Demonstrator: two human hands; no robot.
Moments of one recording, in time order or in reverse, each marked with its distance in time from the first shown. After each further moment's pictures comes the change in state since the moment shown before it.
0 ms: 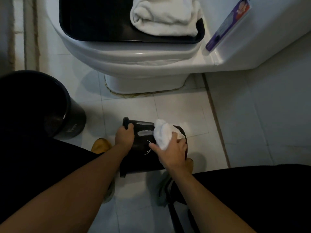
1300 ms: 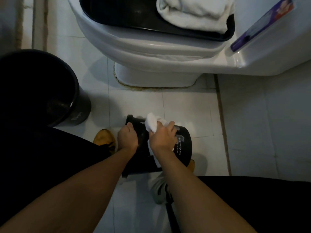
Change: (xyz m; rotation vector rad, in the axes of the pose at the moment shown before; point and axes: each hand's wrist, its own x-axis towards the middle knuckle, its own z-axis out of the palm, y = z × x) left_hand -0.004 -0.028 0.004 -0.100 0.213 0.037; right_hand 0.025 -0.061 0.033 -0.226 0.088 -0.202
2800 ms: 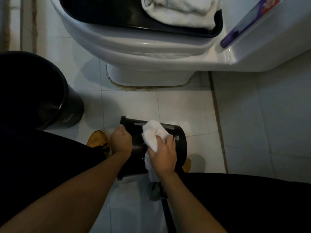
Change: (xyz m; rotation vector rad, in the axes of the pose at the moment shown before) left_hand -0.004 0.000 0.004 0.191 0.064 0.099; right_hand -0.038 0.058 0.021 0.116 0.059 -0.119
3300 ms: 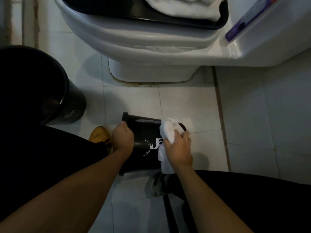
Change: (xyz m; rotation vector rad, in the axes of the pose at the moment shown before) left_hand -0.002 -0.003 0.000 0.105 -0.011 0.030; right_hand 0.023 0.035 -0.020 0.003 -0.014 0.140
